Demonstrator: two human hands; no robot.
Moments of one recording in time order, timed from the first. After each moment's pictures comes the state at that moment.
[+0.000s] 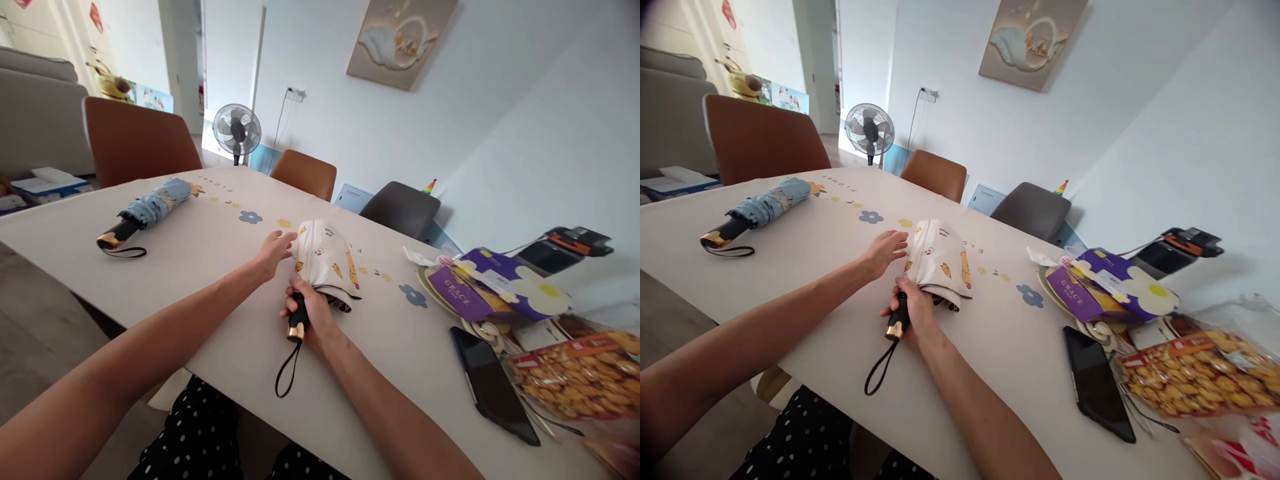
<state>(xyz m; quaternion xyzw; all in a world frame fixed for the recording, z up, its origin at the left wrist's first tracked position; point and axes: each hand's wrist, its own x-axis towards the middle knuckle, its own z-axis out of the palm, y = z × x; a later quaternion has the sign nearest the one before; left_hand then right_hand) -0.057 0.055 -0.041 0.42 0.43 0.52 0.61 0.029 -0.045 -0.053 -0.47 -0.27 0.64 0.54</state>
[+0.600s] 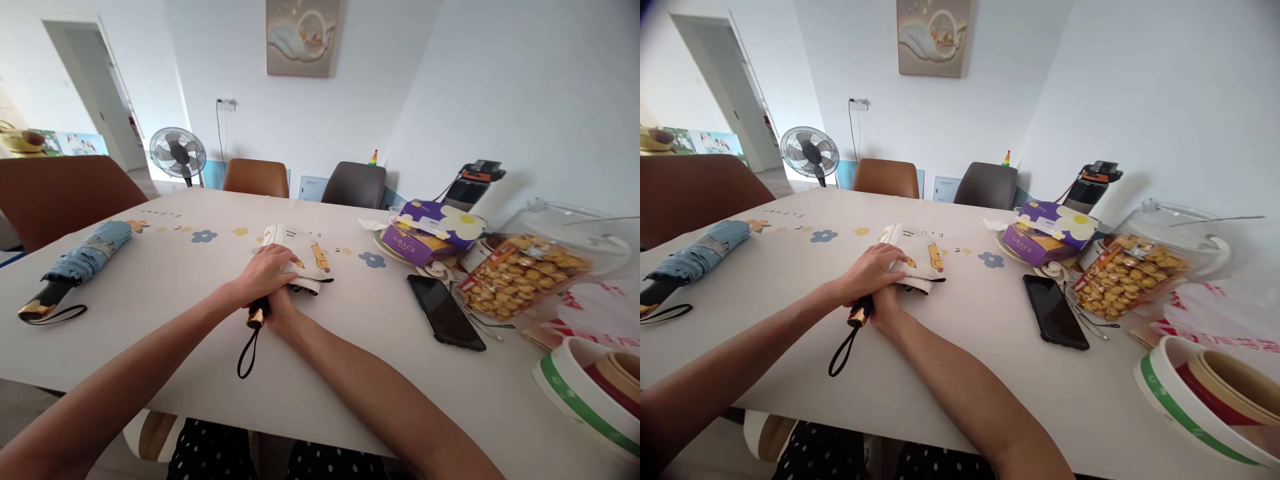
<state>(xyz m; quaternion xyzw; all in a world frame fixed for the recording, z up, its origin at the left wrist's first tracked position) -0.015 0.015 -0.017 0.91 0.27 0.28 0.13 0.033 -0.030 -0.065 -0.34 -0.21 0.66 0.64</state>
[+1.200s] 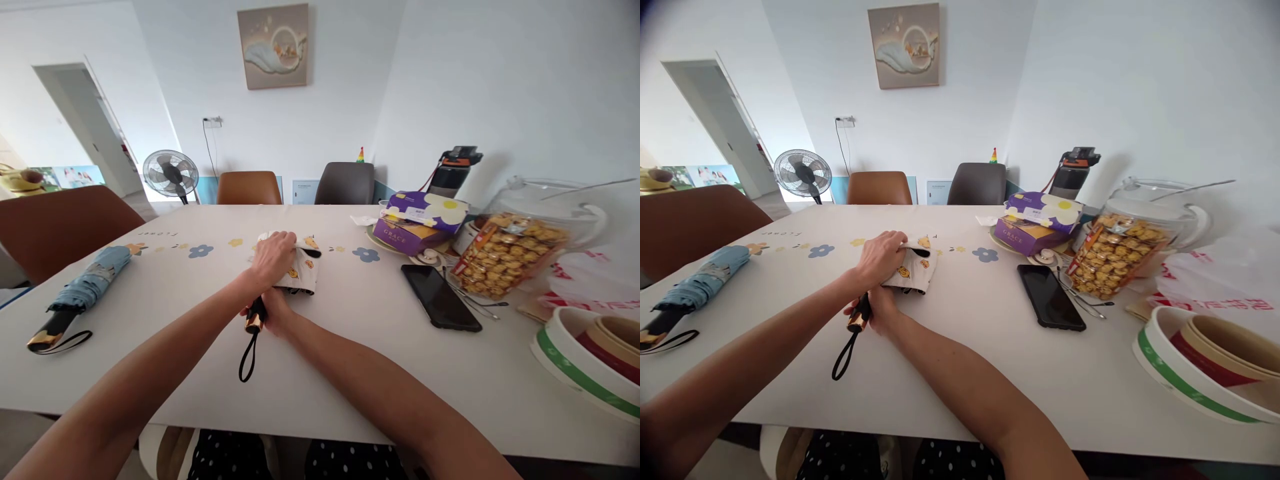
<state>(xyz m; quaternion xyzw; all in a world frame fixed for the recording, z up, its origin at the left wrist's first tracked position) 0.030 0.025 0.007 0.90 0.35 0.24 -0.08 0.037 -0.030 -0.064 -0.38 -0.22 0.67 0.59</state>
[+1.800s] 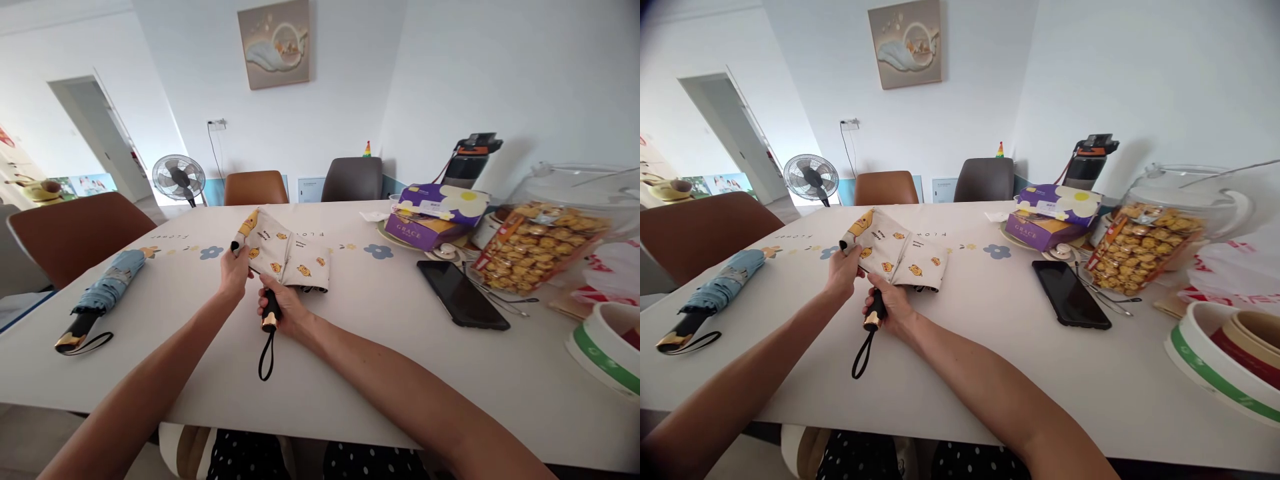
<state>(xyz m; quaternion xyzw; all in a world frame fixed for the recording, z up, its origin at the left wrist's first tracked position) -0.039 0.053 -0.030 0.54 0.50 0.53 0.41 0.038 -0.037 -0.050 -0.35 -0.14 0.70 0.61</state>
